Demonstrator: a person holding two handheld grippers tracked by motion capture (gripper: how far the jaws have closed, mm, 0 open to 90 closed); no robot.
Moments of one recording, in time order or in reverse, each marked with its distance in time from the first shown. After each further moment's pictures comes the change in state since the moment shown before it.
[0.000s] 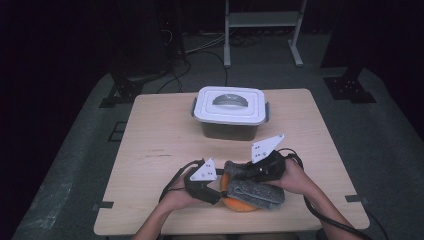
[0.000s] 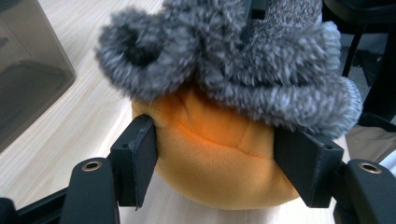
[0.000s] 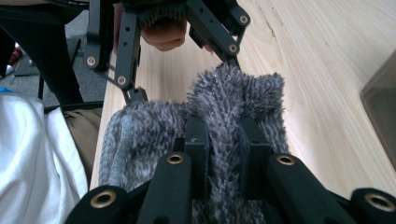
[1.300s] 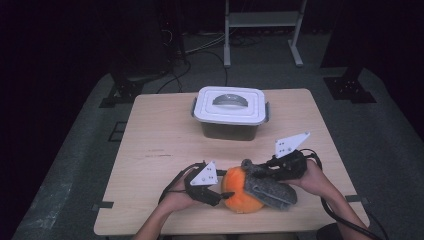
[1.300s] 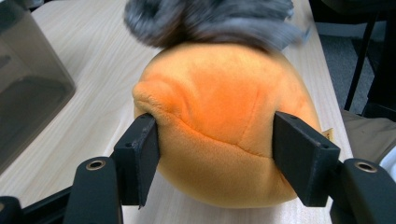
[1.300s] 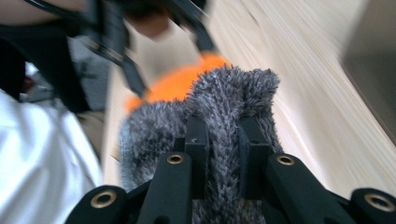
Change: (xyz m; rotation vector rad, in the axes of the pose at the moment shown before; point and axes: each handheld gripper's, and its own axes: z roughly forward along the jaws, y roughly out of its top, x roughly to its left) left arm -0.005 0.002 0.000 0.008 0.015 0.074; right arm -0.007 -0.035 -0.035 -0.068 0.014 0.109
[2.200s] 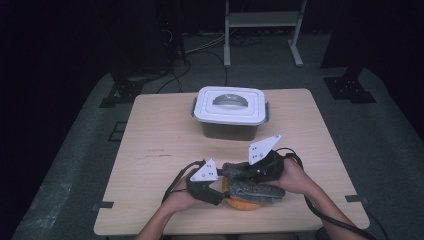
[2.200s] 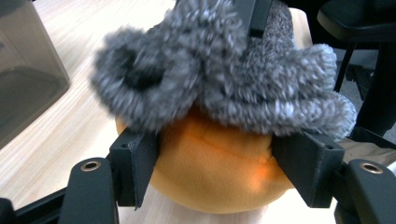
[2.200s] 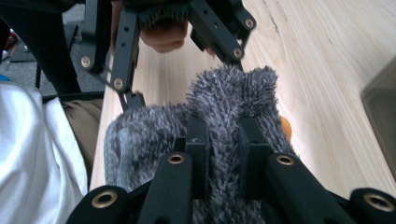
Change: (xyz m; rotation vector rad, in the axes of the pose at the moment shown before) left arm 0.002 0.000 0.004 -0.049 -0.018 -0.104; right arm 0.015 0.039 0.039 0.116 -0.024 -0.140
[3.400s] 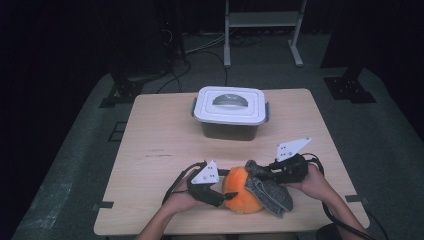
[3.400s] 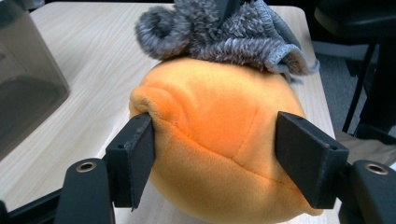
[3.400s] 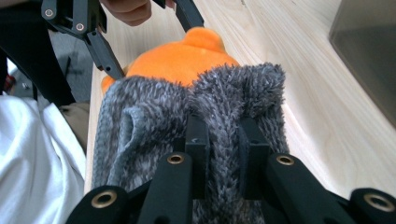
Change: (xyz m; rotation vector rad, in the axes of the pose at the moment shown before) left arm -0.007 0.003 0.002 0.001 0.008 0.061; right arm -0.010 -0.063 -0.028 -0.075 -0.037 0.173
